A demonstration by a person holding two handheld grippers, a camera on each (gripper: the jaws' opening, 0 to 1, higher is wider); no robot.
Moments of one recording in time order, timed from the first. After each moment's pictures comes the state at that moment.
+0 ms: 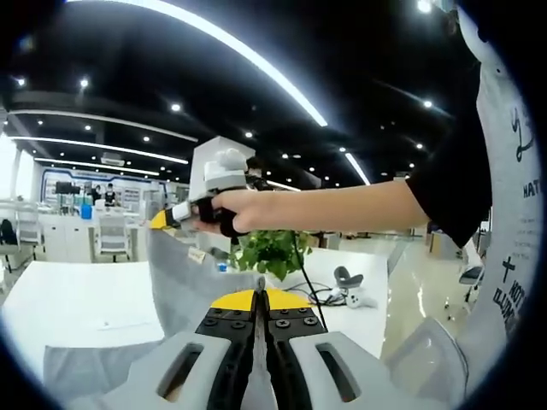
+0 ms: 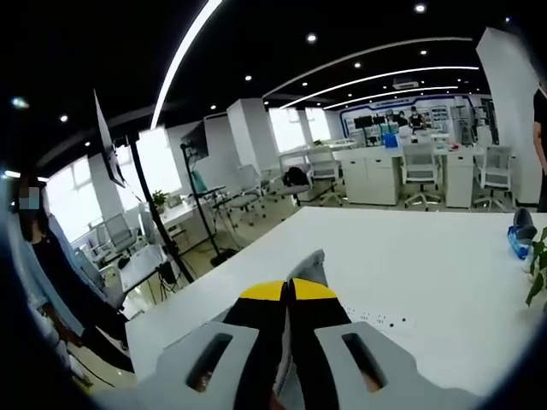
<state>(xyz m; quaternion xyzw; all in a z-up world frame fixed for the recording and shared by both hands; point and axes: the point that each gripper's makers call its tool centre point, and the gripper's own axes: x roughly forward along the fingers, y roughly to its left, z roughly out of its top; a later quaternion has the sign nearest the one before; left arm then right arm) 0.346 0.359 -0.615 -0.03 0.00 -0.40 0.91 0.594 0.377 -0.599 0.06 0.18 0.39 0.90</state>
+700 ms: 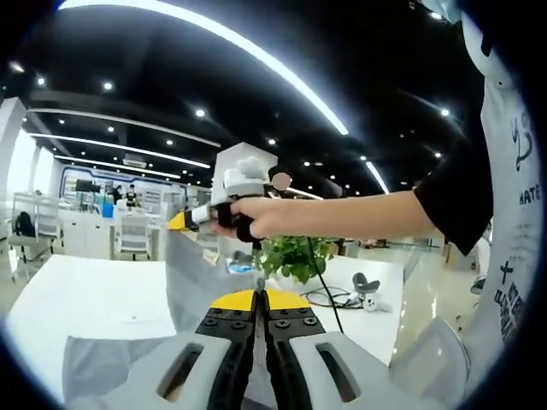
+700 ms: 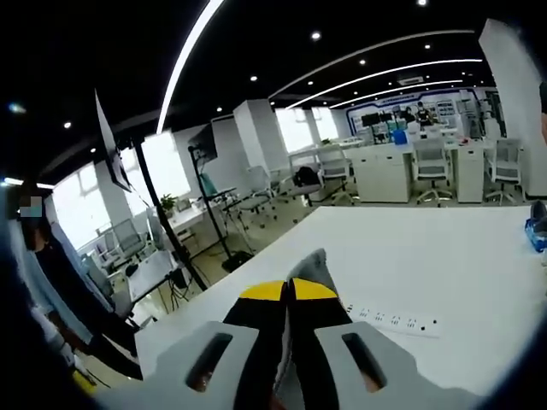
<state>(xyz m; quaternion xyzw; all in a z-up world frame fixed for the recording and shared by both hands) 0.347 0.425 -0.614 -0.05 -0.01 -0.35 0.93 0.594 0.435 -0.600 0.07 0.18 0.41 0.89</state>
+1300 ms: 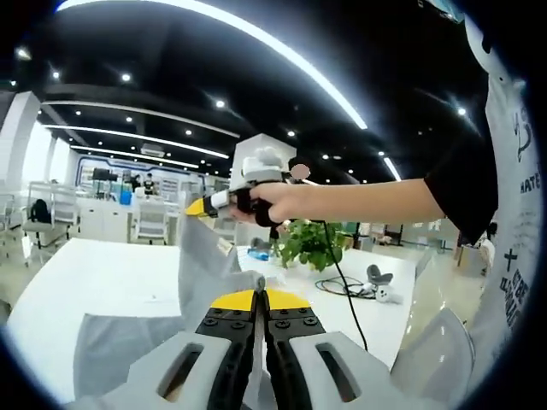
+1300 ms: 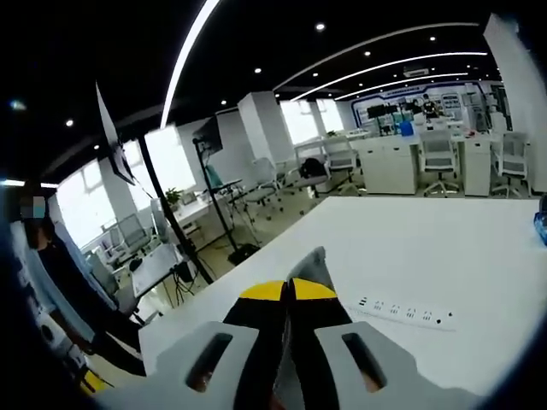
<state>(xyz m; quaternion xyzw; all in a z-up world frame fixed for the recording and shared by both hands) 0.344 0.463 -0.651 -0.06 0.03 -0.31 0.95 0.590 0.458 -0.624 0.07 0.21 0.43 0.88</state>
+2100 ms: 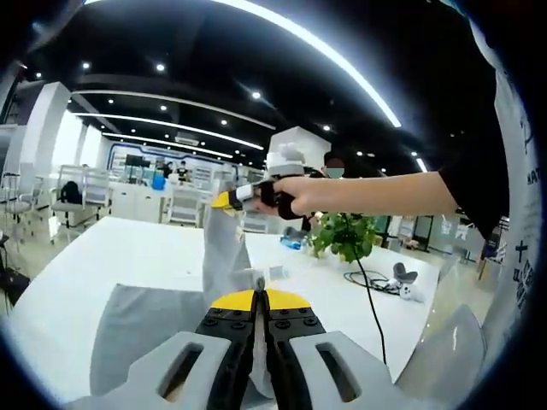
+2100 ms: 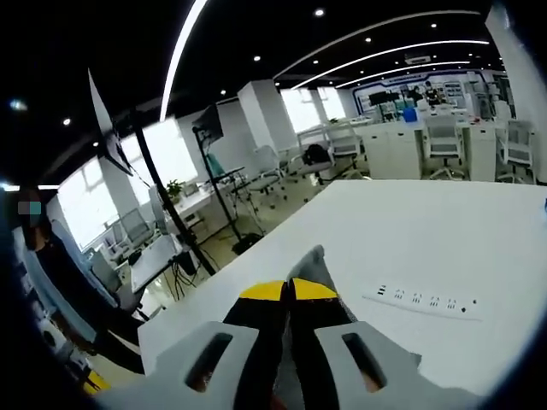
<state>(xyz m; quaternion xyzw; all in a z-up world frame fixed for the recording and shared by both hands) 0.339 0.514 -0.687 -0.08 0.05 -0.23 0.97 0.593 0.503 -0.662 0.07 0.23 0.43 0.87</state>
